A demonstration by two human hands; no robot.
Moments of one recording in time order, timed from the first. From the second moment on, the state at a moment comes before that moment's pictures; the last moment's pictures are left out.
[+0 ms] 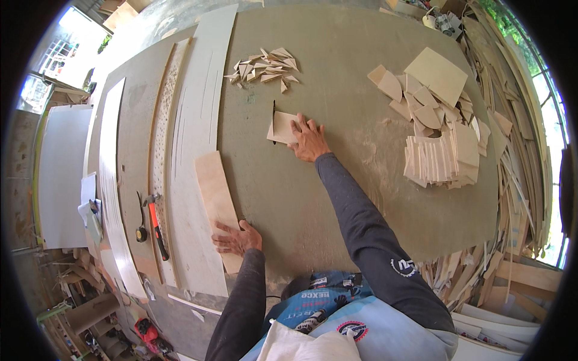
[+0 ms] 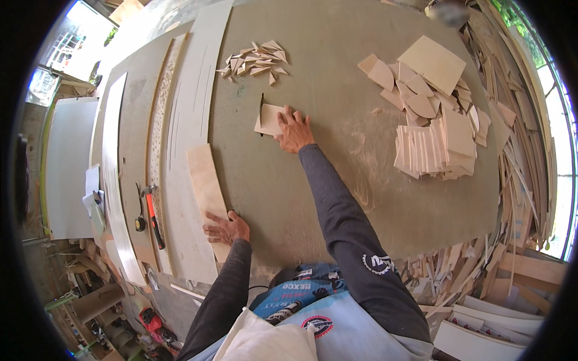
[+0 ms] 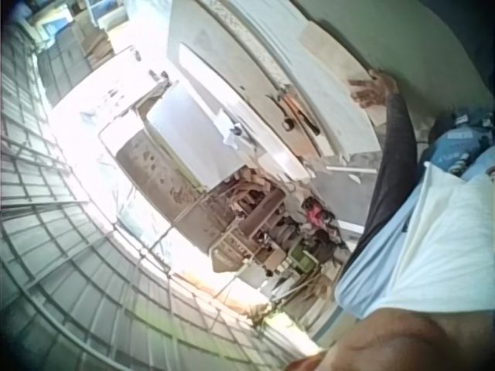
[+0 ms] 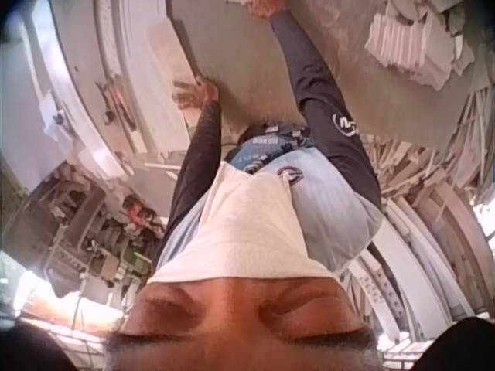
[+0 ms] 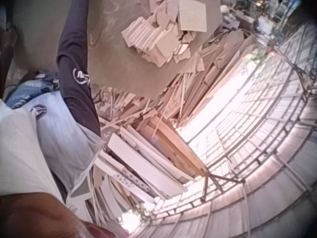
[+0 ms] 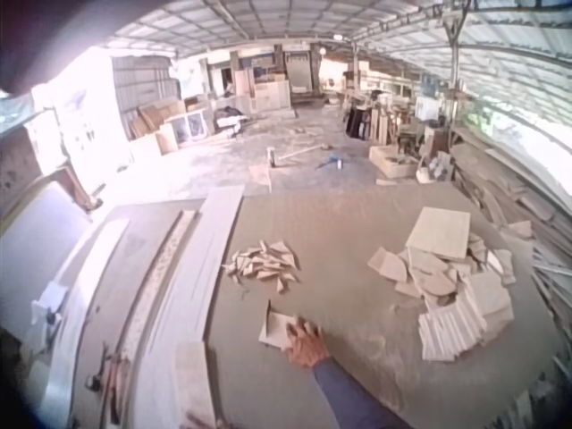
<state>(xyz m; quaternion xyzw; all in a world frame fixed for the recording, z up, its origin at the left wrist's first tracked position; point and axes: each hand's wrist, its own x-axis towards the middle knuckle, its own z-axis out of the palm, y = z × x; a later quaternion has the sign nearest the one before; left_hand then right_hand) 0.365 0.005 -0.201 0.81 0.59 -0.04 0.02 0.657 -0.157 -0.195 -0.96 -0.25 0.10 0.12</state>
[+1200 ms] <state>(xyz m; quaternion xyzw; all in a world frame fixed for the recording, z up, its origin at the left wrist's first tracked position) 0.364 0.008 -0.200 0.81 0.59 -0.05 0.05 0.627 -0.176 -0.203 -0.91 -0.30 0.16 0.23</state>
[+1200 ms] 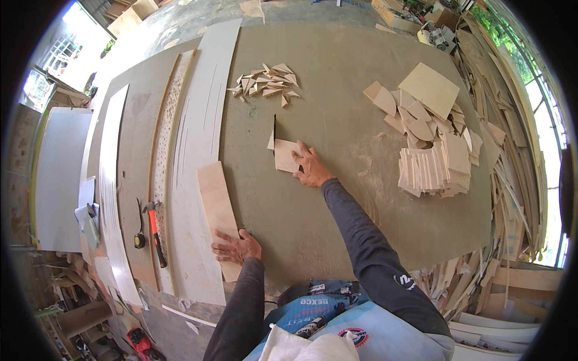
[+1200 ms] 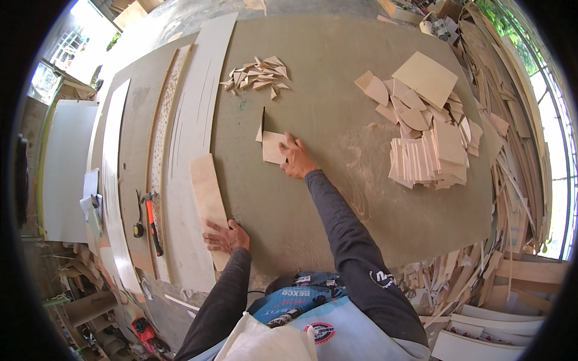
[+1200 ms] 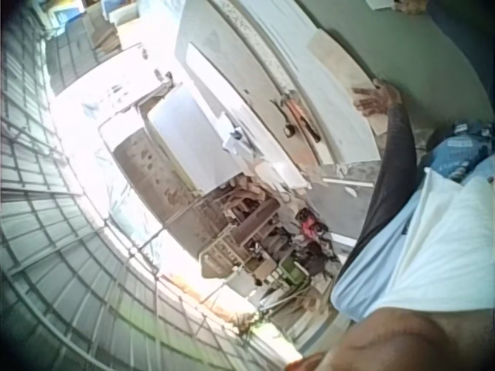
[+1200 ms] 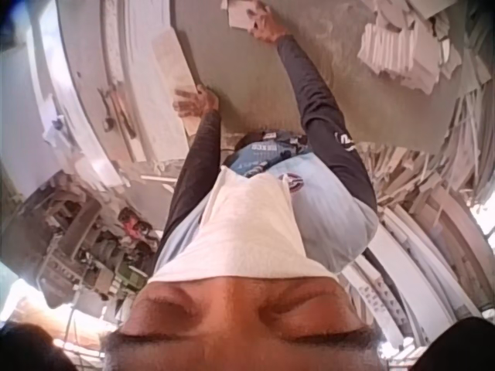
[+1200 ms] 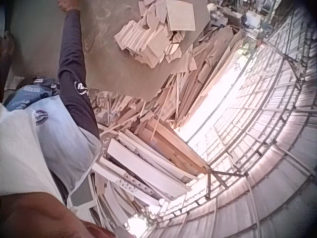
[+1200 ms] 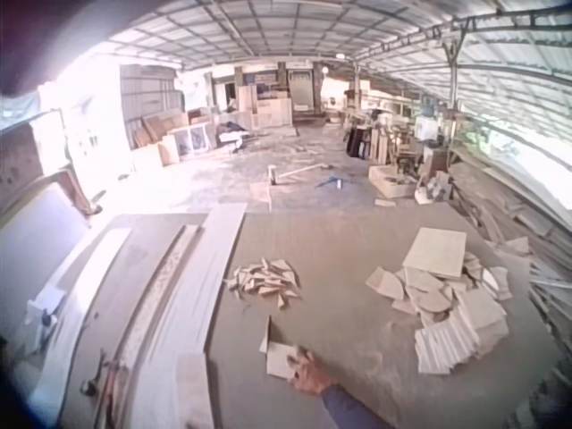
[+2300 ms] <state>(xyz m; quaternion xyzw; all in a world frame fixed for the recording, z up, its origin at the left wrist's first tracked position) 0.366 0.007 -0.201 0.80 0.59 -0.06 0.03 0.621 -0.173 -0.204 -0.92 -0.30 0.13 0.21</state>
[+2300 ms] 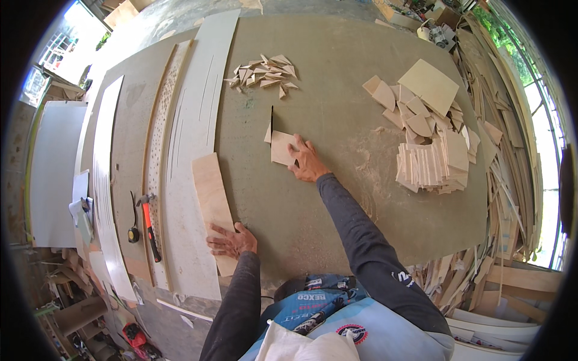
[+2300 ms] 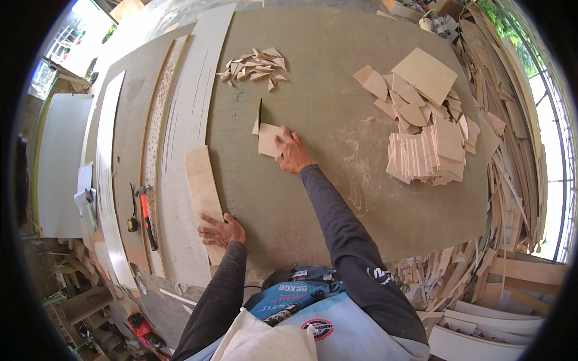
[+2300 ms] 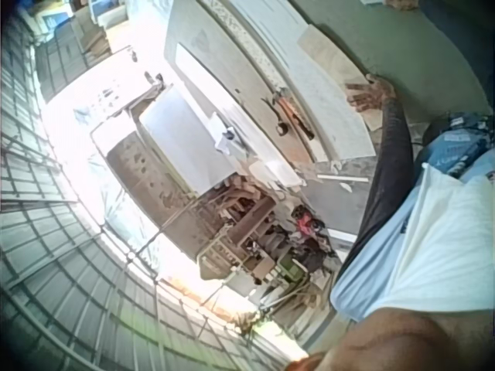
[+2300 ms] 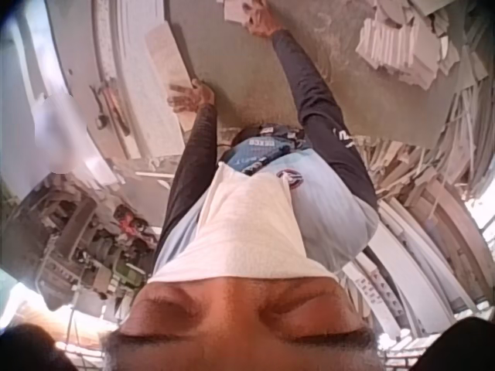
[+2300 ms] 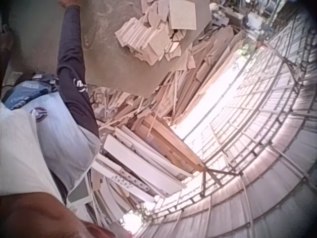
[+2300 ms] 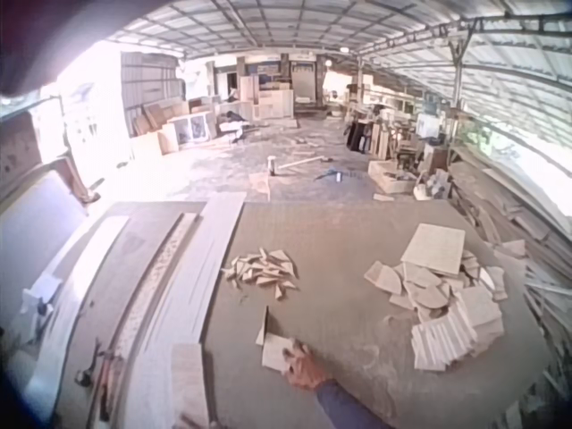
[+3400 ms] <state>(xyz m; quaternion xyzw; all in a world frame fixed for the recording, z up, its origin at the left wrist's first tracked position) 0.365 0.007 -0.201 0.80 0.59 -0.07 0.03 0.614 -0.159 -0.195 -0.93 -0.27 0.15 0.22</state>
